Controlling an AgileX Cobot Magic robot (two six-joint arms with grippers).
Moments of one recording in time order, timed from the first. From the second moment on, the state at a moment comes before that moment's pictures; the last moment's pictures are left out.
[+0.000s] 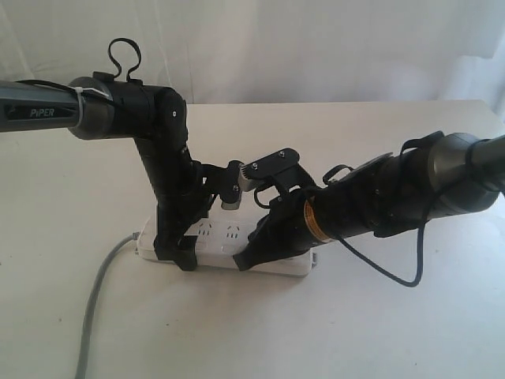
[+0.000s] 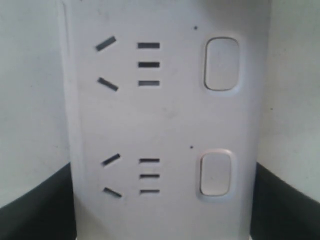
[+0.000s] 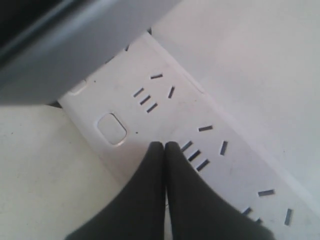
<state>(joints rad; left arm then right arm) -0.42 2.20 -1.59 -0.18 1.02 1.29 0.54 1.89 -0.92 -1.69 -0.28 1.57</state>
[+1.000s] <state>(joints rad) -0.42 2.19 -1.58 -0.18 1.01 1.29 0.54 1.72 -0.81 -1.73 -0.24 1.63</state>
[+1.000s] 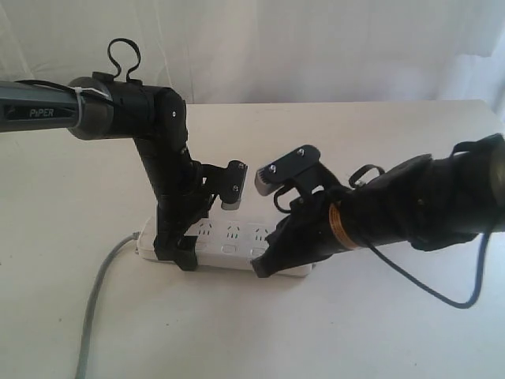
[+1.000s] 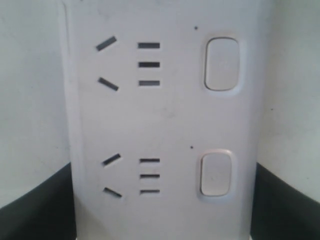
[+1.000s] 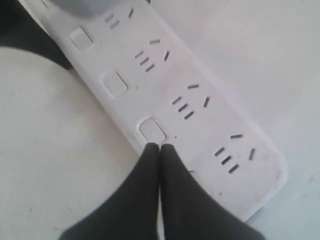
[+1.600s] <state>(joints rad) -0.42 2.19 -1.58 -0.18 1.01 1.29 0.53 1.70 -0.76 -1.74 -0.17 1.67</state>
